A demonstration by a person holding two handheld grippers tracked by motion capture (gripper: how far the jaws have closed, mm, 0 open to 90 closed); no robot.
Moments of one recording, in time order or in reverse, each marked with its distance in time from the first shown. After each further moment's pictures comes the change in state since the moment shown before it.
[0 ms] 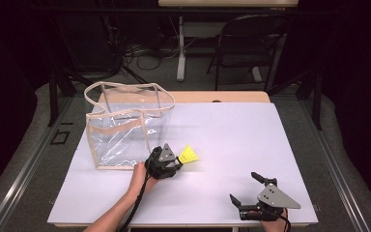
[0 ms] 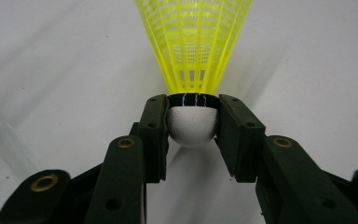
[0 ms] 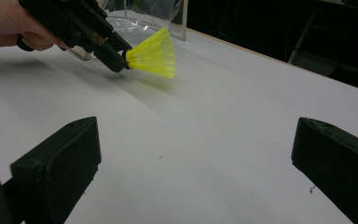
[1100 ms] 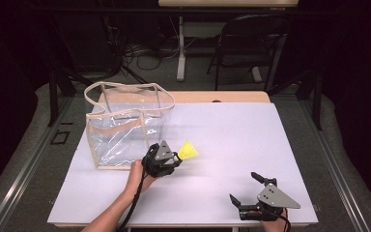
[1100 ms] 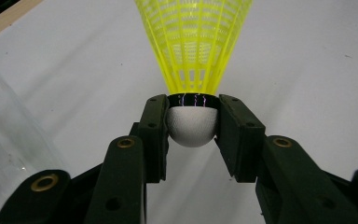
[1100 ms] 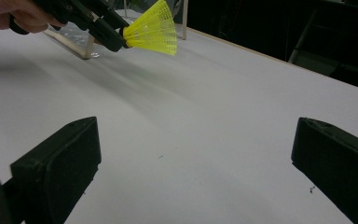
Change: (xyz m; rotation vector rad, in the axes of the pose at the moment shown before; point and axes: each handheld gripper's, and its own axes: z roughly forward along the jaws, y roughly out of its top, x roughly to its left) left arm -0.001 0.012 -0.020 -0.049 0.019 0.025; right arm 0.000 0.000 0.000 0.003 0.001 0.001
